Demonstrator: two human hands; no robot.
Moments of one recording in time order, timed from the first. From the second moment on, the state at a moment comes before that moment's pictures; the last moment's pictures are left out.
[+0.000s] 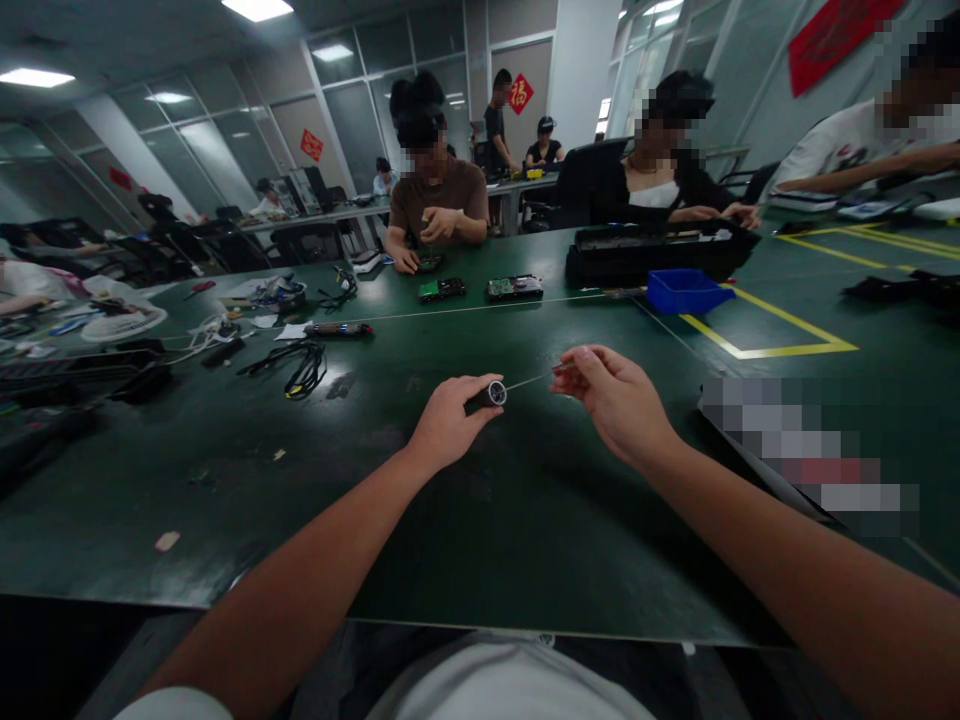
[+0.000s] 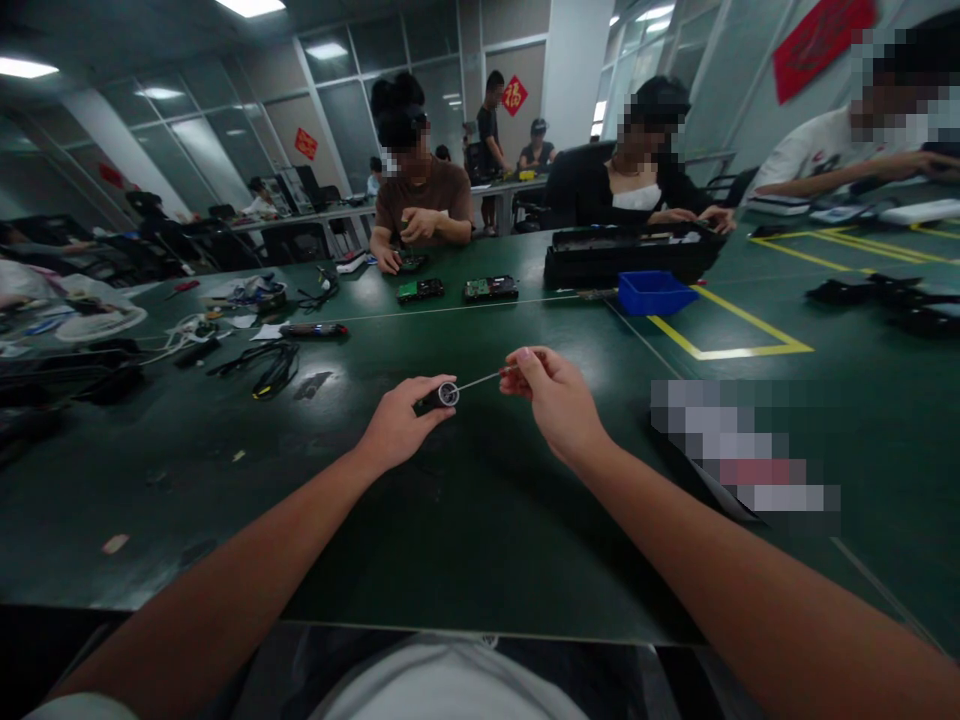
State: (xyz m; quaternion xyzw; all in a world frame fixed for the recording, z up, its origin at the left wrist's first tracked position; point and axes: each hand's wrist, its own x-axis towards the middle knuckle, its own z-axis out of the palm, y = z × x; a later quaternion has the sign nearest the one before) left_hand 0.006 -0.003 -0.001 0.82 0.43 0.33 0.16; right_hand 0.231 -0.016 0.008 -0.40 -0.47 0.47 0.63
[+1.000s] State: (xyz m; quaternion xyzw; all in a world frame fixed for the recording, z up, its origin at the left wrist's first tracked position) left_hand 0.008 -0.004 -0.006 0.83 0.43 0.33 0.18; right_hand 0.226 -0.034 0.019 -0.45 -0.65 0.30 0.53
